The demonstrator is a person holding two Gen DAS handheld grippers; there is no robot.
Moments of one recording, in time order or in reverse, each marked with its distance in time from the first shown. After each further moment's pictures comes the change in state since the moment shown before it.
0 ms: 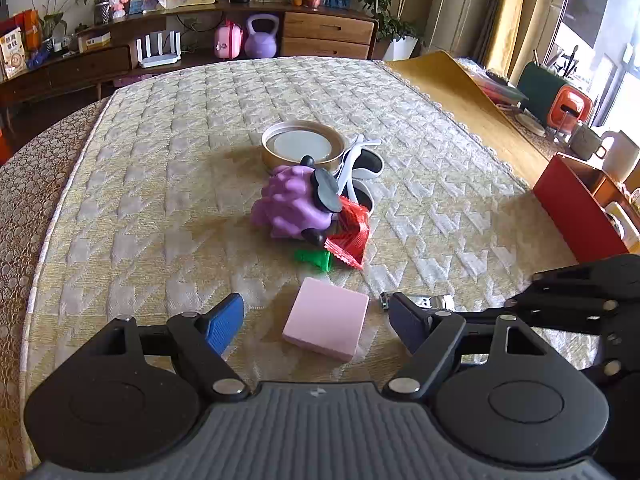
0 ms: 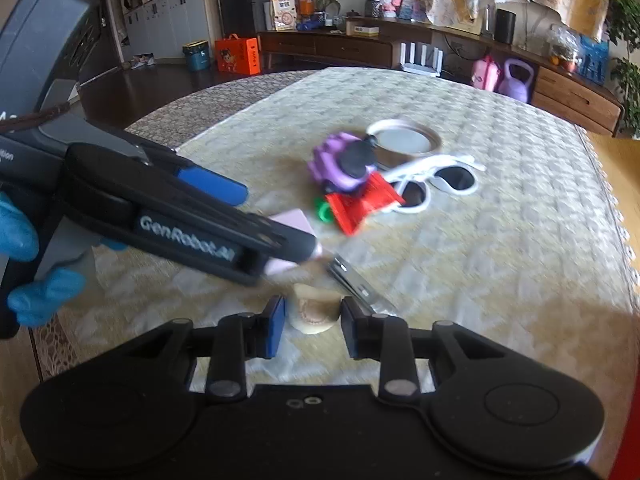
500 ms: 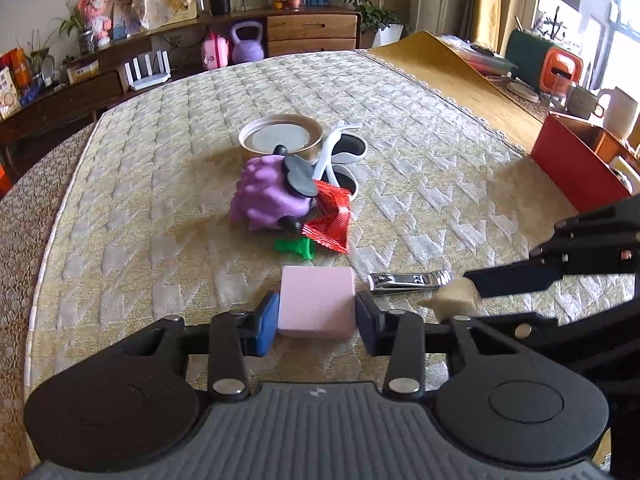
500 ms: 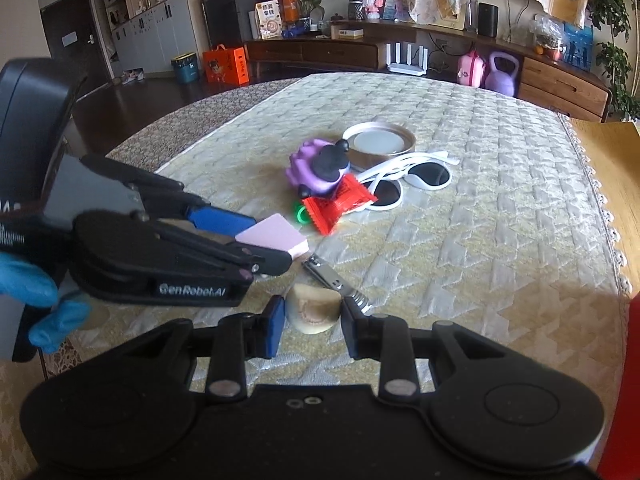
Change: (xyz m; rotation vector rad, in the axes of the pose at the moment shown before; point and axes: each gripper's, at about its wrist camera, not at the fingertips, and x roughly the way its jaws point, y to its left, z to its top) left arm 0.006 -0.025 -0.011 0.128 -0.006 0.052; right arm -0.011 -0.011 0.000 0.054 -0.026 -0.002
